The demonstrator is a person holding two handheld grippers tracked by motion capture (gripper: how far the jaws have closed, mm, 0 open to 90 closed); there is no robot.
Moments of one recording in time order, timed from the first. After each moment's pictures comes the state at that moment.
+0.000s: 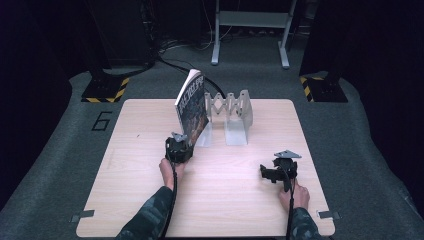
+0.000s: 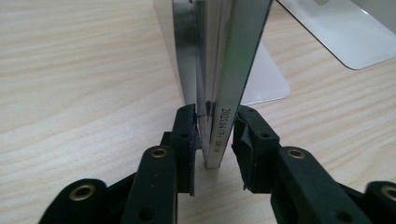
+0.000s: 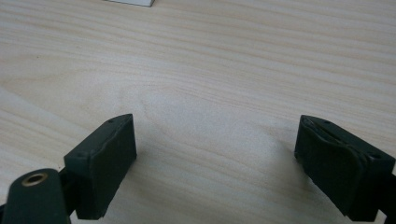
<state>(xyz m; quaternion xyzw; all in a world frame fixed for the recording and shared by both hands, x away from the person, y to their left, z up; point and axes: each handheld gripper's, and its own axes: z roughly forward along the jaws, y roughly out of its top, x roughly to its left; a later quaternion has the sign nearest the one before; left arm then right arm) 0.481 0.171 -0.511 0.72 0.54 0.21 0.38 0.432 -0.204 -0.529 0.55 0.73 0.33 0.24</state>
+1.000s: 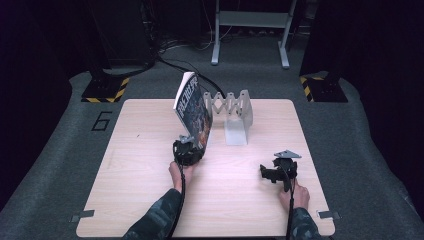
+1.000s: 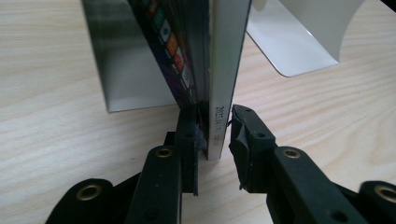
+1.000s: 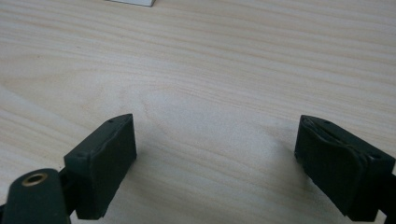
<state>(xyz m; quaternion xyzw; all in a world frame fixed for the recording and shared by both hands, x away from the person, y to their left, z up) 0.472 0.142 -0.512 0.71 0.55 0.15 0.42 0.432 -0.203 -0.529 0.55 0.73 0.33 0.24</state>
